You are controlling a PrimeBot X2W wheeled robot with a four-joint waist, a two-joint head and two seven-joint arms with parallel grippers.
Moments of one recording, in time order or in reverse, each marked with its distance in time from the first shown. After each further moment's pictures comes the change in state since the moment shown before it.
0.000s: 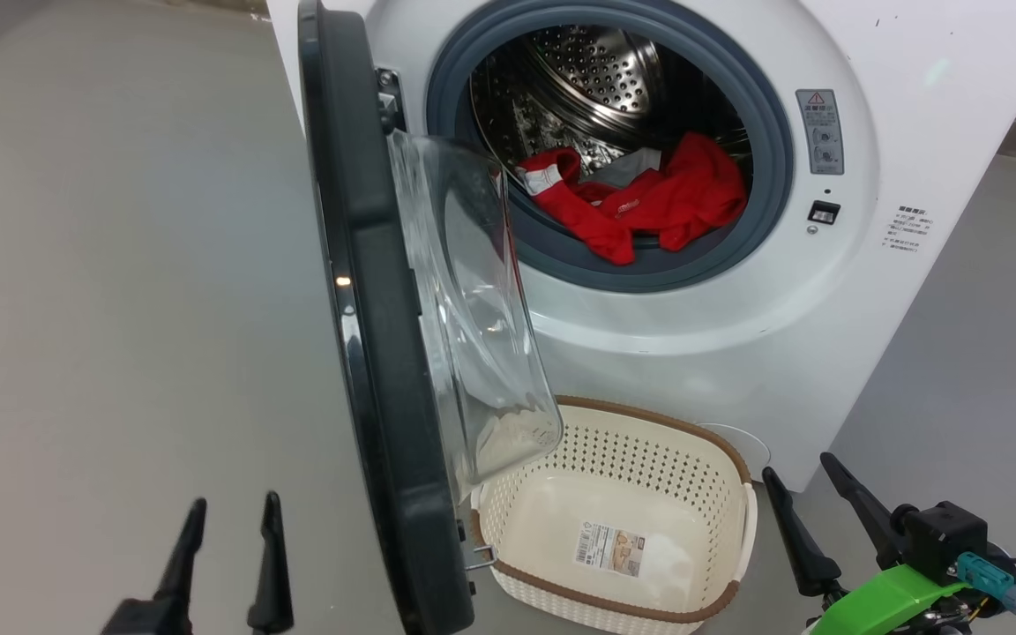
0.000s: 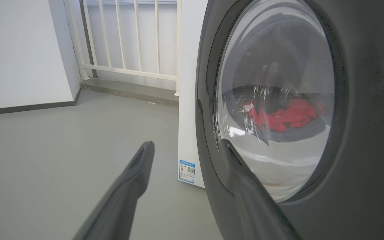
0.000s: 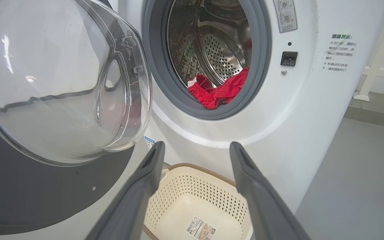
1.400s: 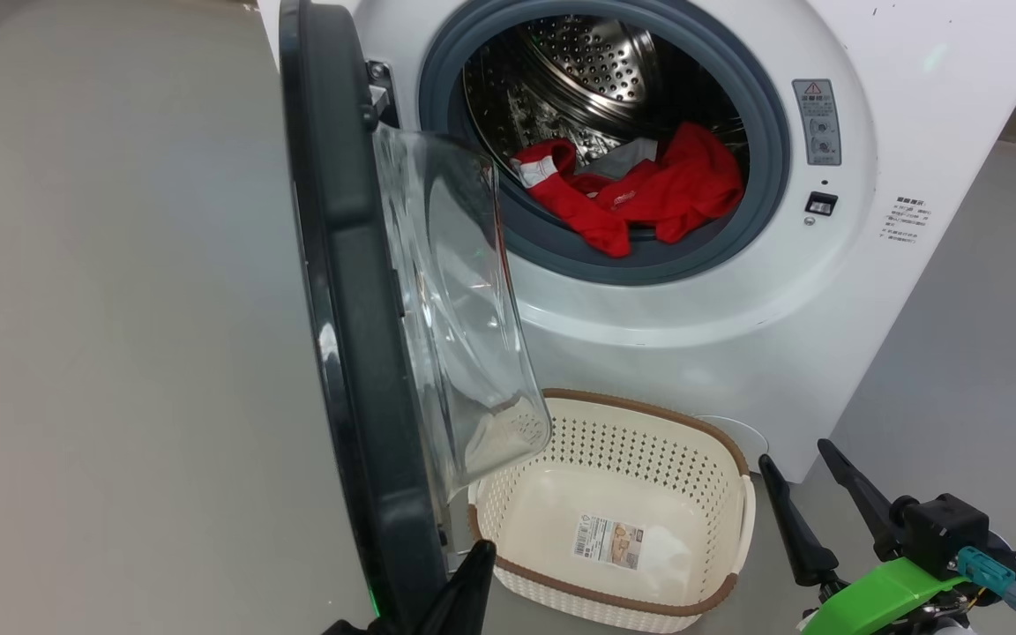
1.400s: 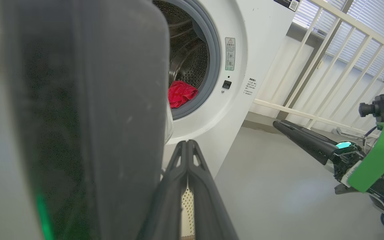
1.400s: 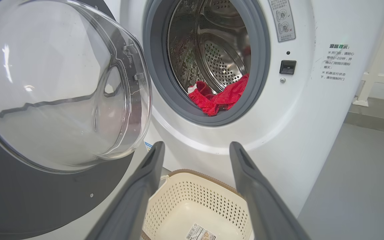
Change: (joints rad) left arm -0.005 0.015 -0.446 -0.086 -0.201 -0.051 0.008; right arm -0.002 0.009 -0.010 -0.039 -0.013 0.000 0.000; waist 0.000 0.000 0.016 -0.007
